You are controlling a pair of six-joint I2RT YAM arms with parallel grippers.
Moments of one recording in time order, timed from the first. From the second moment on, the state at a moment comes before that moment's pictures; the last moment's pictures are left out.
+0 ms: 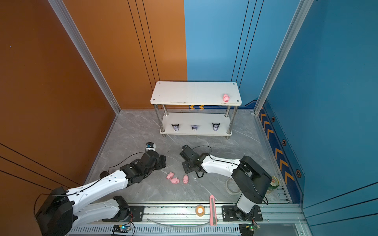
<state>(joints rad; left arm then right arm) -0.72 1.11 0.56 -0.25 -0.36 -0.70 0.88 1.63 0.90 -0.35 0.10 0.42</state>
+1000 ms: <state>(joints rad) -0.71 1.13 0.56 -0.24 -0.34 -0.70 0.89 1.74 1.01 -0.44 0.13 0.44</state>
